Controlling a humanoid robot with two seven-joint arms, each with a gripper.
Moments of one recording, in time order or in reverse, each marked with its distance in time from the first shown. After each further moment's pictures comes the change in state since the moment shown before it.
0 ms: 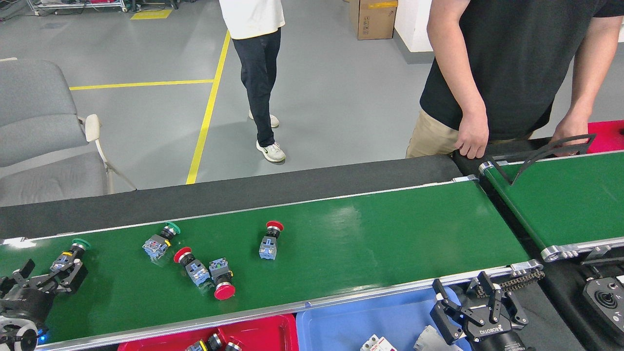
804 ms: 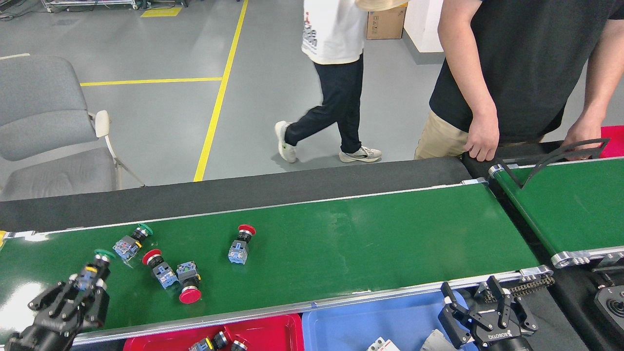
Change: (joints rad) left arm 0.804 -0.032 0.014 -1.052 0.178 -0.298 0.065; right arm 0.056 0.000 -0.034 -0.016 0.000 0.000 0.039
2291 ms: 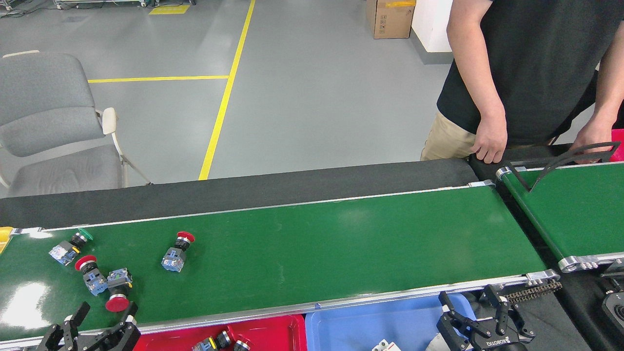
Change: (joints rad) left arm -0.192 -0.166 0.019 0.135 -0.016 0.333 -0.248; right arm -0.007 0.003 0.000 -0.001 0.000 -0.009 0.013
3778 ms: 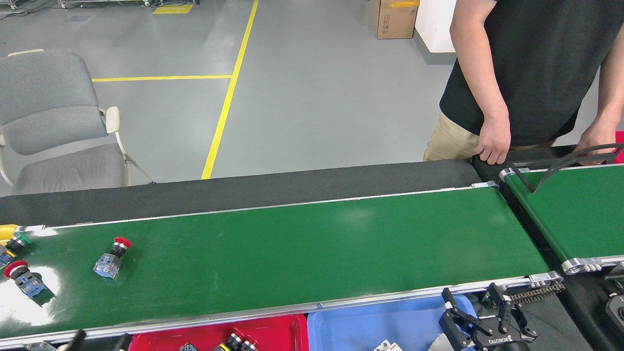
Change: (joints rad) left arm 0.183 -0.149 0.246 -0.153 -0.104 -0.097 0.031; right arm -0.006 0.015 -0.015 -0.001 -0.001 0.010 0.003
